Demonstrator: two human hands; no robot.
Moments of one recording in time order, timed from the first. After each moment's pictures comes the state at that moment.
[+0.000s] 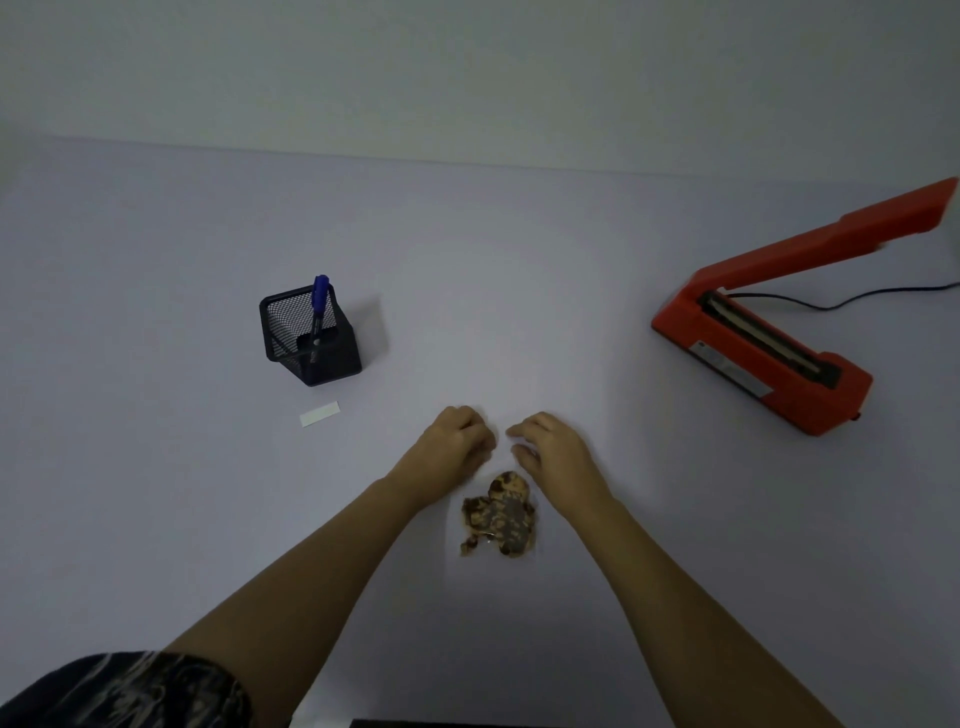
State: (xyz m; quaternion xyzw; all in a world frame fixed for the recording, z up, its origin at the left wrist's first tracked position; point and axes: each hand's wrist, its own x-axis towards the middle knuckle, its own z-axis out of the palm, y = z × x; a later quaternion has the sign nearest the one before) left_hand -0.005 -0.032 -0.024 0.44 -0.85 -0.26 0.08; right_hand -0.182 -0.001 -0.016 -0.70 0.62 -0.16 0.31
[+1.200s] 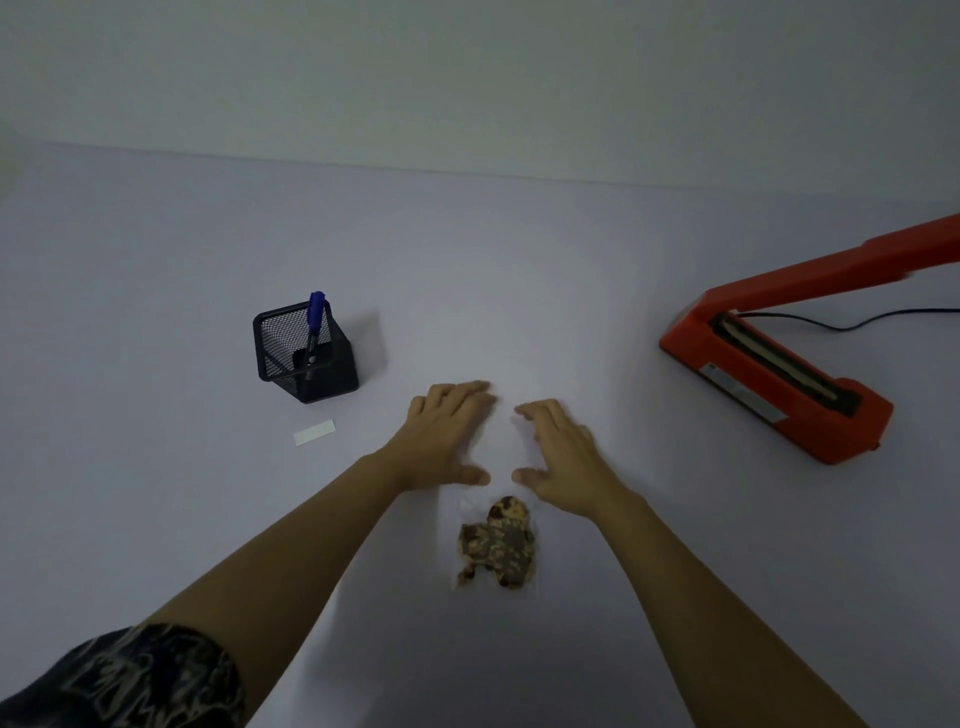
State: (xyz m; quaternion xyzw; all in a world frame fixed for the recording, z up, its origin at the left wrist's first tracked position) left_hand 0.001 -0.074 -0.008 0.45 -0.85 -0.26 -0.03; right_hand -0.201 -0.032 -0.006 -0.73 0.59 -0.08 0.34
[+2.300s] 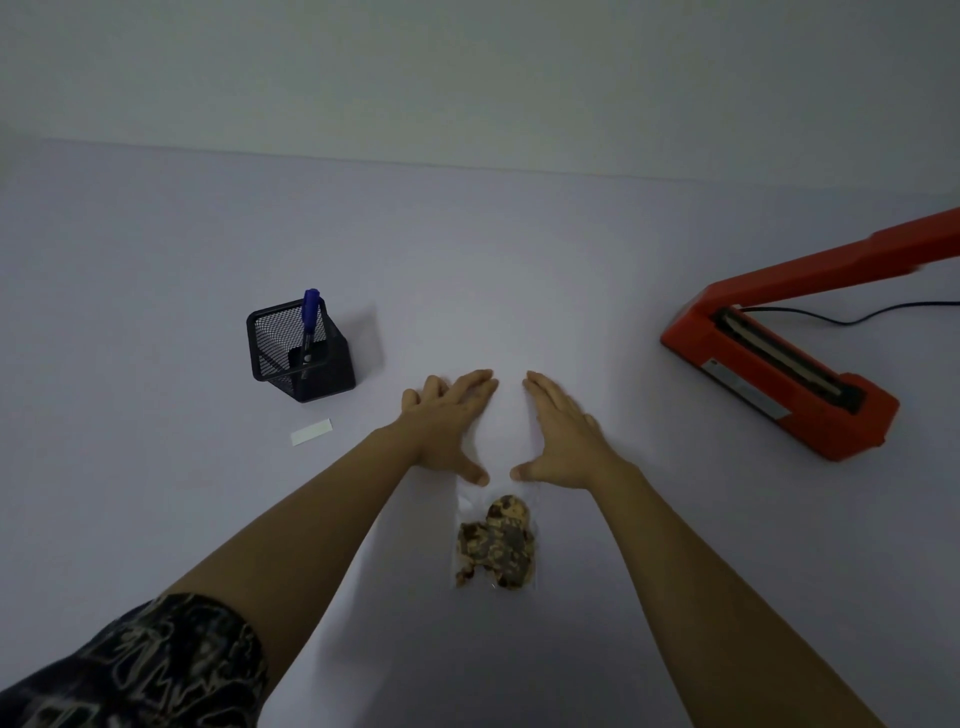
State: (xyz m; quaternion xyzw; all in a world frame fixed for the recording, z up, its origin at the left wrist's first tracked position) left_hand -0.012 -0.096 -0.005 0.46 -0.83 -0.26 -0.20; right_hand -0.201 -0.055 -0.007 -0.70 0.62 0.02 0.36
